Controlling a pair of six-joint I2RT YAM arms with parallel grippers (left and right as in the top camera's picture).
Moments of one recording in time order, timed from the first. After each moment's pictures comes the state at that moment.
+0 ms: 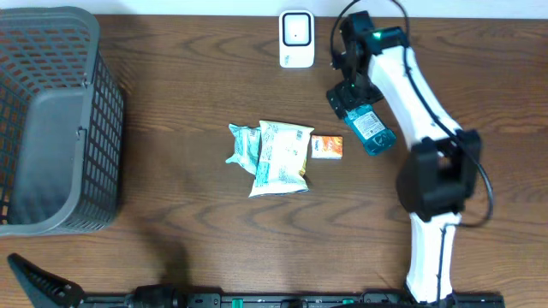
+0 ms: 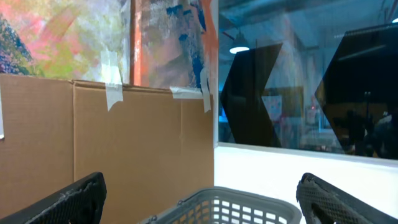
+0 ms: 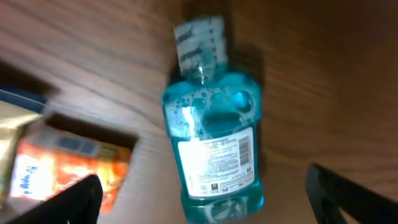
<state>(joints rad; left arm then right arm) 0.09 0.07 1.05 -0.49 -0.45 0.22 0.27 2.30 2.10 -1.32 0.15 -0.16</state>
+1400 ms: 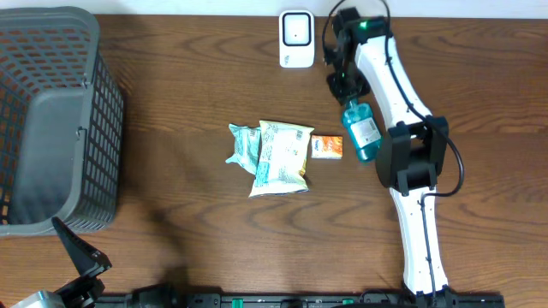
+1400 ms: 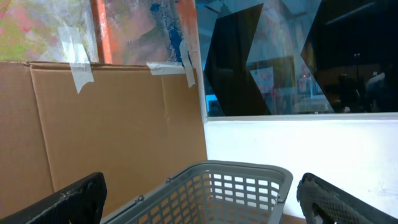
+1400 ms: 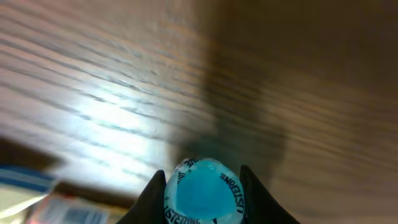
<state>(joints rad) 0.21 0.06 0.92 -0.50 -0.29 0.21 0.25 2.58 2.55 -1.48 0.07 -0.12</state>
